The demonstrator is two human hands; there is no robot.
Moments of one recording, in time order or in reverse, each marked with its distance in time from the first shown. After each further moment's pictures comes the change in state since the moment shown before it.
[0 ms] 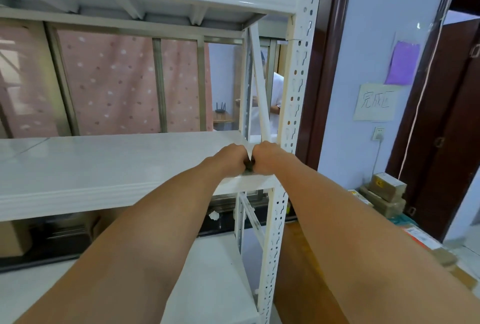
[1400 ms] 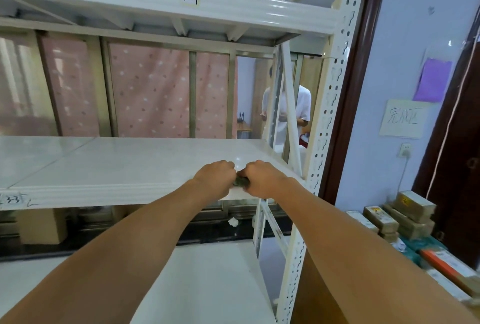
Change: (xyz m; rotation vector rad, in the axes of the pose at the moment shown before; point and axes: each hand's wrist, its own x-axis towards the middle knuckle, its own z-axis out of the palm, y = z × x) left_hand -0.117 -0.063 -0.032 0.558 0.120 0.087; right_hand -0.019 -0.093 0.006 0.129 0.109 -0.282
